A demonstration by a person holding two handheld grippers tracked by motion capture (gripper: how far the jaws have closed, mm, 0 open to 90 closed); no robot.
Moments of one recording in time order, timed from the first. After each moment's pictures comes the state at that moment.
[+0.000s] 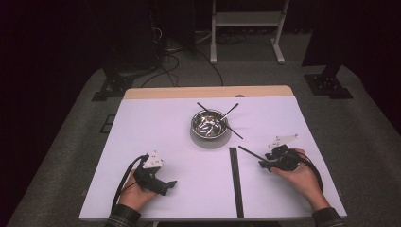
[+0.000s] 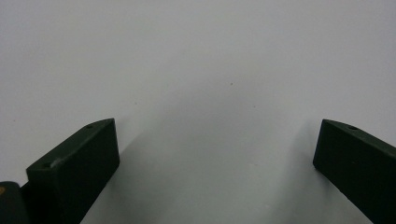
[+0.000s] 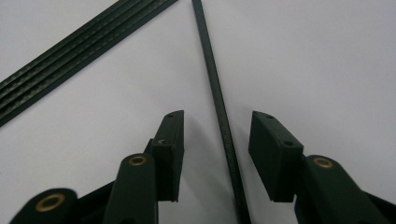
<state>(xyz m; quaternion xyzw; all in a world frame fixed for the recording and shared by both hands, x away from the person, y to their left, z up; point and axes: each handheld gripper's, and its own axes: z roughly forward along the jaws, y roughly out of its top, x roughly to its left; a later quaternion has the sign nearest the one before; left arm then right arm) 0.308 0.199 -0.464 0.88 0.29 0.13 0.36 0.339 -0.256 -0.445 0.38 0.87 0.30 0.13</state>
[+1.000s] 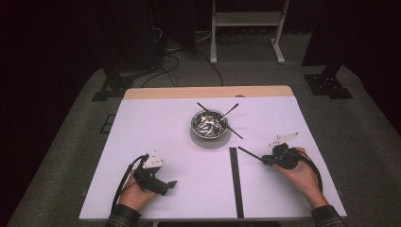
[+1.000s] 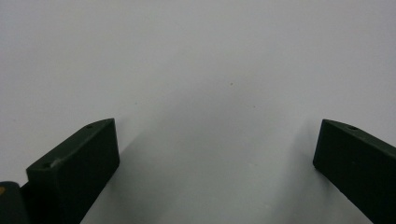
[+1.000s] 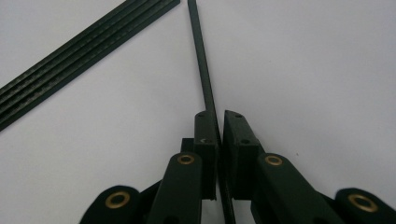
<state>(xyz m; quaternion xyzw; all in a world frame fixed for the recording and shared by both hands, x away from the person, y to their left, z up) 0.308 0.199 -0.464 0.88 0.29 0.13 0.36 0.344 -0.259 -0.443 0.37 0.87 0.30 0.11</state>
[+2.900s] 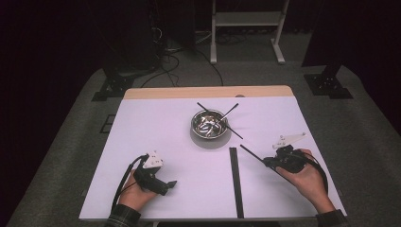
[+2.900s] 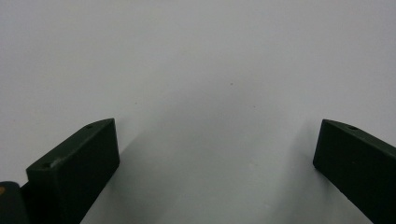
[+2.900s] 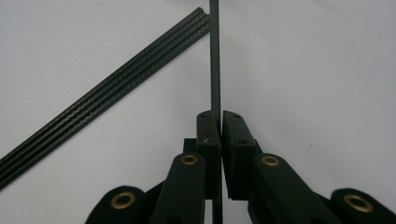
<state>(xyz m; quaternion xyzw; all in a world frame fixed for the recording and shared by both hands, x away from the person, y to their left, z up) 0.308 0.199 -0.464 0.88 0.29 0.13 0.36 0.317 -0.256 -0.409 0.36 0.87 0.31 0.11</state>
